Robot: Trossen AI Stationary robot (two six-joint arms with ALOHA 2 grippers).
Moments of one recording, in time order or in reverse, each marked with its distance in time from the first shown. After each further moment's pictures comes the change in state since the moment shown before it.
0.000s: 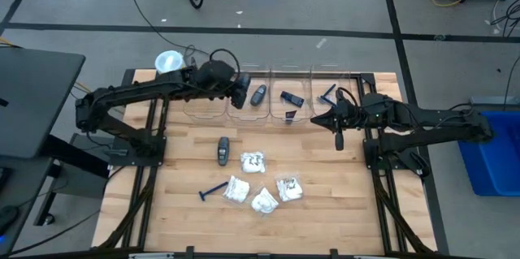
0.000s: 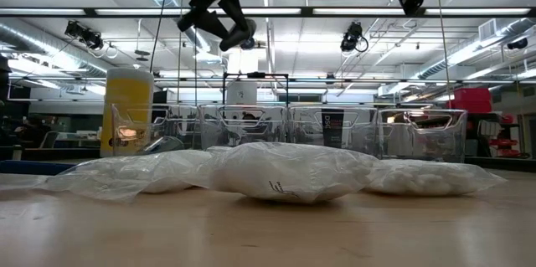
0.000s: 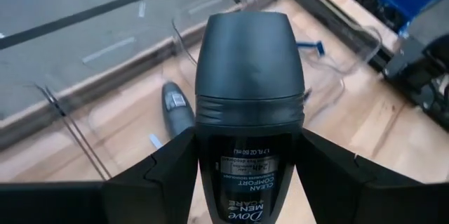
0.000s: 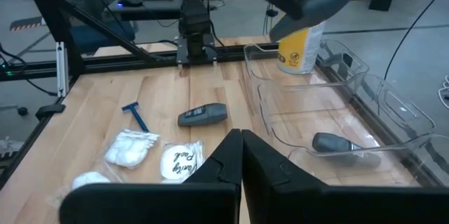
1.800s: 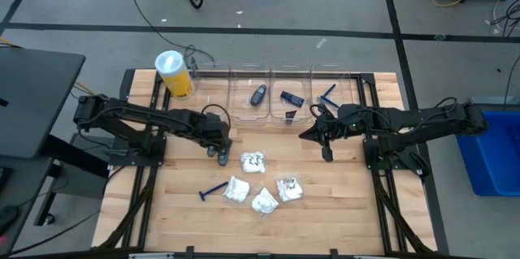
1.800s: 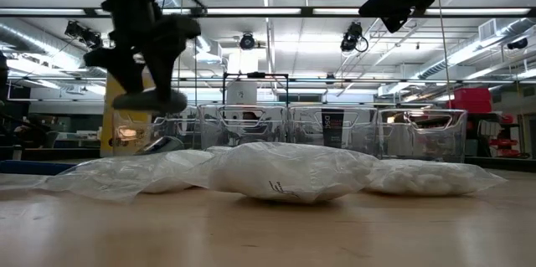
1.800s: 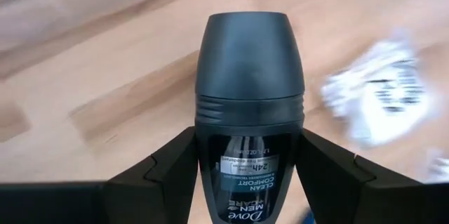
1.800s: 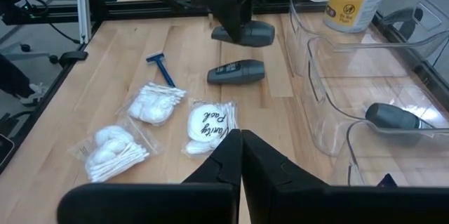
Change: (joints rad) left arm -0.345 0.000 -0.334 -0.267 0.067 -0.639; right arm 0.076 0.201 0.000 0.034 -0.053 0.000
